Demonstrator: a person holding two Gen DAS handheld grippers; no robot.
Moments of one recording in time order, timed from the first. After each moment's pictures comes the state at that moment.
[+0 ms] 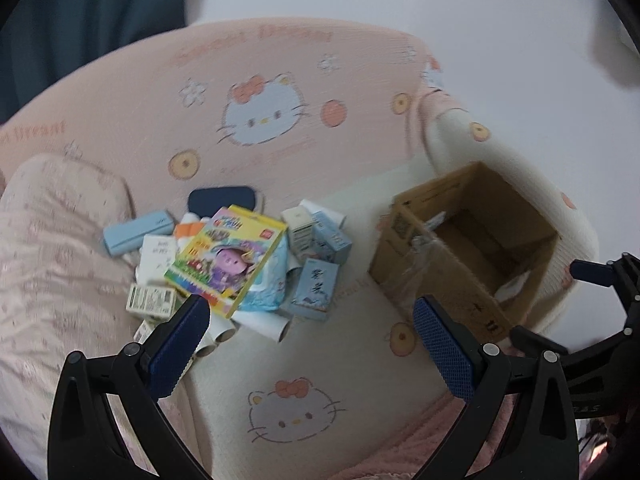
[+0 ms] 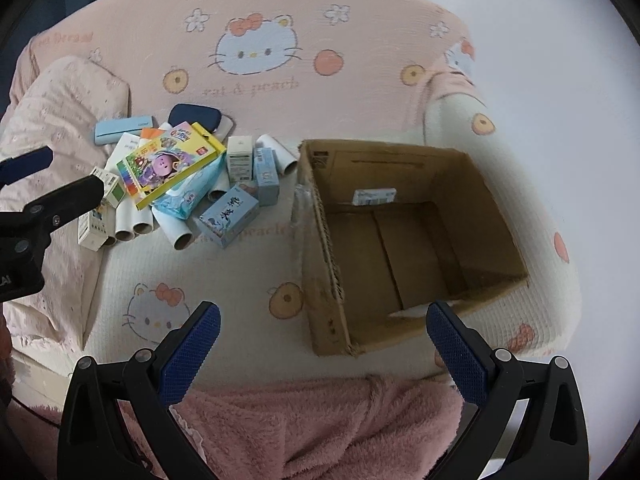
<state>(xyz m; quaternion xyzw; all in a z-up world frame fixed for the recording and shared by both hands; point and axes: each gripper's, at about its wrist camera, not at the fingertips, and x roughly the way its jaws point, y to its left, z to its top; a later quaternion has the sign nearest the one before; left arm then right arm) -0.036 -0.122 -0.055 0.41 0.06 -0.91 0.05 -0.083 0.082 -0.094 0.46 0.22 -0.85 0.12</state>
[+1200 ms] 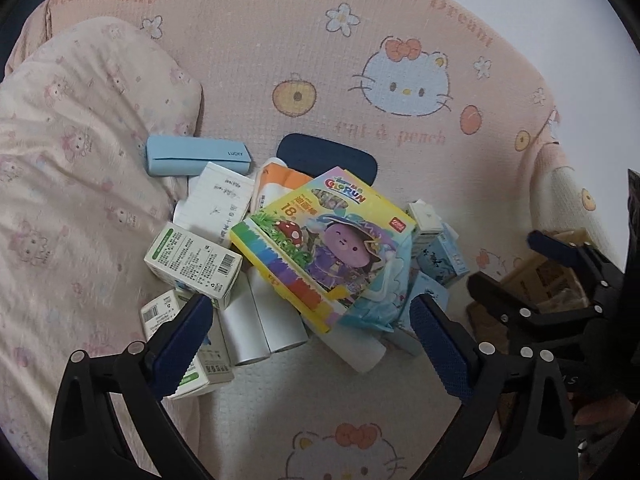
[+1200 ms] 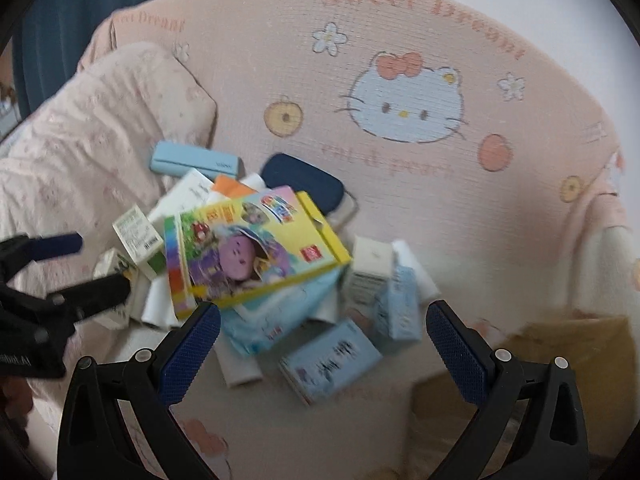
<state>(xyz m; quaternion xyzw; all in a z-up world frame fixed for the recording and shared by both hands) -0.063 -0.259 -0.179 0.40 0.19 -0.88 0.17 -0.198 -0.079 -0.202 0.35 0.22 -0.85 0.32</state>
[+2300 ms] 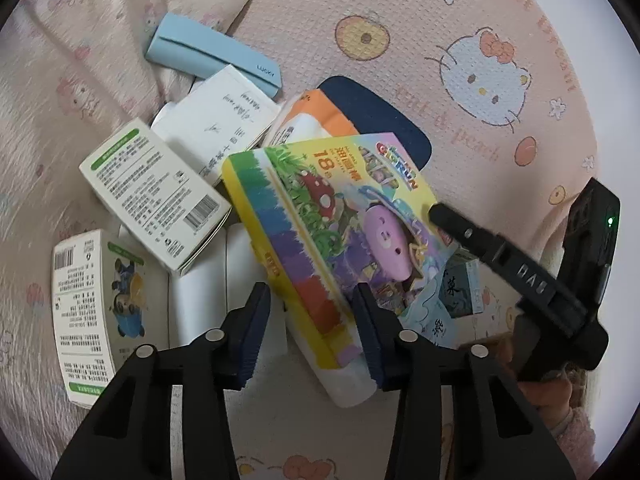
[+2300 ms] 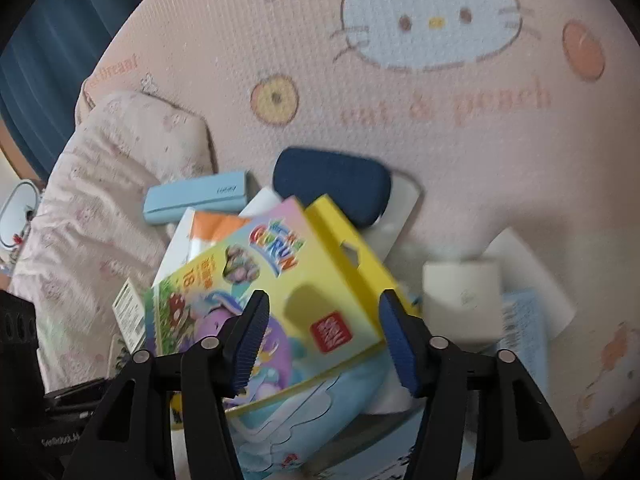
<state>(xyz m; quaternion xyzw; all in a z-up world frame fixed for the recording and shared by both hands) -0.098 -0.296 -0.257 0.41 0.36 -0.82 0.18 -0.322 -0.119 -0.283 0.45 0.05 -0.79 0.40</state>
